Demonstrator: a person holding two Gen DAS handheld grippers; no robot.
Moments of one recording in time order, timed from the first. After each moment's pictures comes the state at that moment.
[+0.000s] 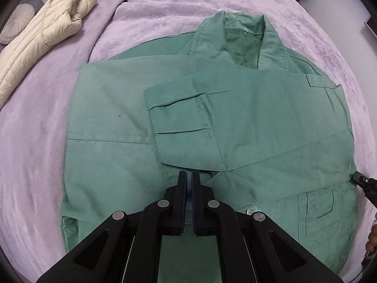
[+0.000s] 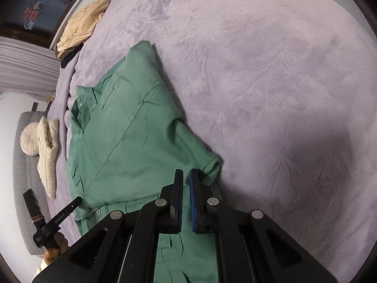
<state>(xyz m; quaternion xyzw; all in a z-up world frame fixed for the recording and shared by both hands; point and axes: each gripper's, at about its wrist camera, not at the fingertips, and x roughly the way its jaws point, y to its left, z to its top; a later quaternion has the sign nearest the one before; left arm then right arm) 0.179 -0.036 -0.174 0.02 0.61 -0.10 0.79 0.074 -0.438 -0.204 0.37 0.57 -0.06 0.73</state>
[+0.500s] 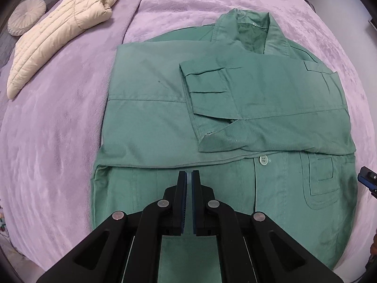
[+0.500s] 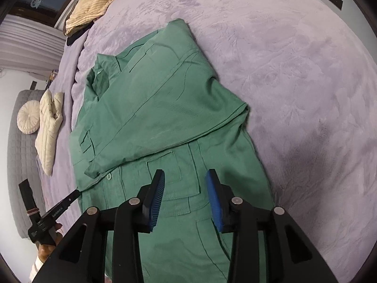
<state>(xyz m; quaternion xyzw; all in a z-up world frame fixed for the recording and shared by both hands) 0.133 0.000 -0.142 0.02 0.63 -0.07 0.77 0.050 -0.386 -0.162 0.33 0.60 -0.04 0.72</state>
